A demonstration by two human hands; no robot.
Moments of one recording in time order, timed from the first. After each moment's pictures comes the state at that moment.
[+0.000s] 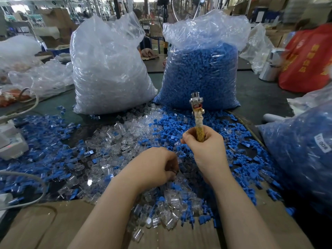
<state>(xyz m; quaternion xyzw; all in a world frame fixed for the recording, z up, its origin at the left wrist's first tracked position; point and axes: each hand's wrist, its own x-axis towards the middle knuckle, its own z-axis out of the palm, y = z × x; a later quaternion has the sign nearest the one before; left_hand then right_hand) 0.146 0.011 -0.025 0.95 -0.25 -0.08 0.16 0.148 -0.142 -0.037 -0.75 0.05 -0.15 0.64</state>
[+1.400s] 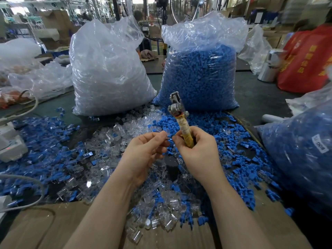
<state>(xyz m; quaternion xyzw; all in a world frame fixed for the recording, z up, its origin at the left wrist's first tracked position) 0.147 0.017 -0.023 0.61 0.00 -0.10 0.79 0.141 -0.134 -0.040 -0.79 -0.07 -0.18 0.59</state>
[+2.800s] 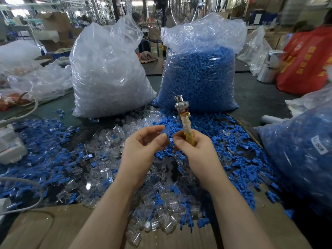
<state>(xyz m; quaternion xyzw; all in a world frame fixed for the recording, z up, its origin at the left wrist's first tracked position) 0.144 0.012 -0.025 0.67 -0.05 0.06 0.74 0.139 -0.137 -0.032 -0.73 -0.06 -0.07 0.67</state>
